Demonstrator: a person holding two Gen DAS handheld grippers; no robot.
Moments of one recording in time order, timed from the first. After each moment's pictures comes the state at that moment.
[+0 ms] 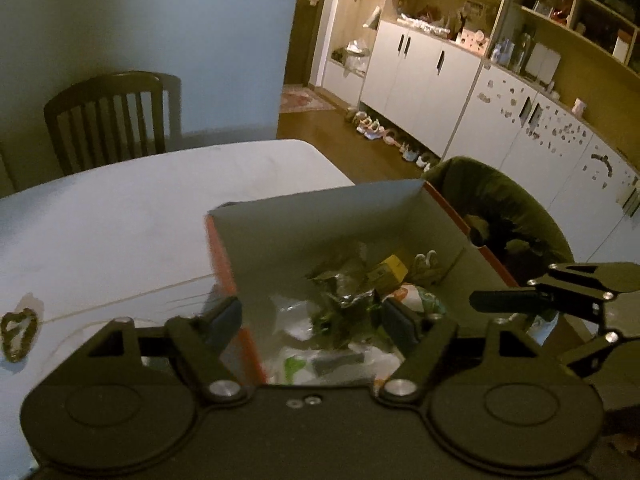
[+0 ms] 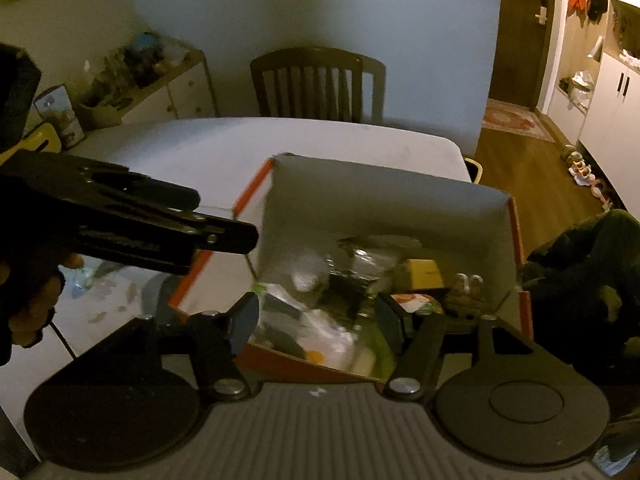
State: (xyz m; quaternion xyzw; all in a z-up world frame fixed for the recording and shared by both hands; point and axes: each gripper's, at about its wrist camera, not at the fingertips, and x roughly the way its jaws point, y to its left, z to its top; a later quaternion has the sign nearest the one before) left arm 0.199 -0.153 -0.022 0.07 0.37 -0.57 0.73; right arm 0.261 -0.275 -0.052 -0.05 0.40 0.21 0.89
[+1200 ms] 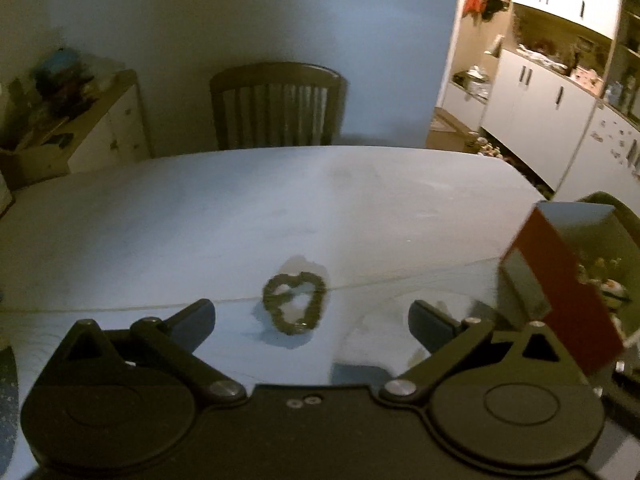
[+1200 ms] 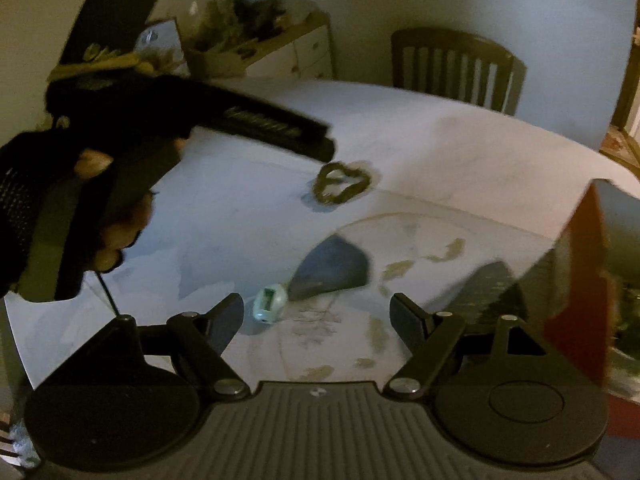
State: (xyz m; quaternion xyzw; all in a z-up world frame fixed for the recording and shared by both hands) left arm 0.396 0.006 -0.106 0.06 0.38 -0.45 0.81; right arm 0.217 0.016 -0.095 -0.08 0.42 0.32 0.84
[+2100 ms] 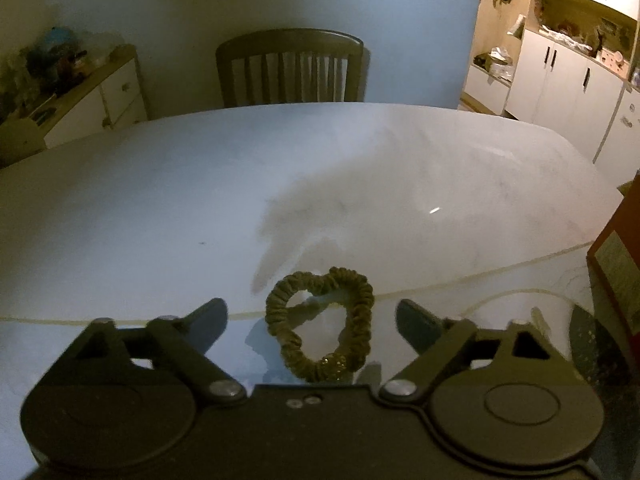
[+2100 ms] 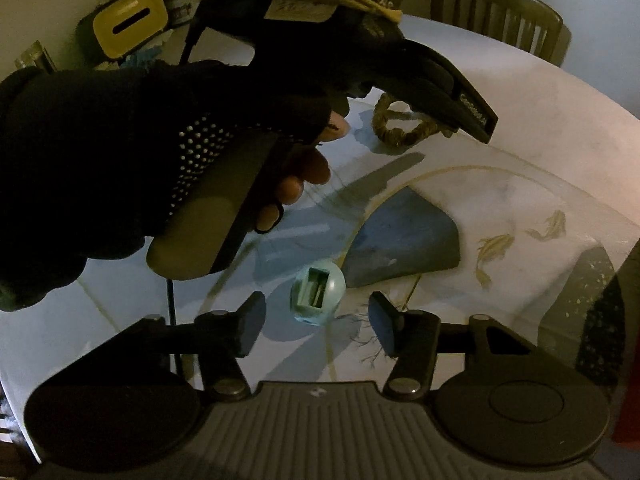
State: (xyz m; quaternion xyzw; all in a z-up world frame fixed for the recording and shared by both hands) left arm 0.432 -0.058 -0.190 0.09 0.38 -0.44 0.81; right arm 0.233 0.091 -0.171 -0.13 0.48 0.33 0.80
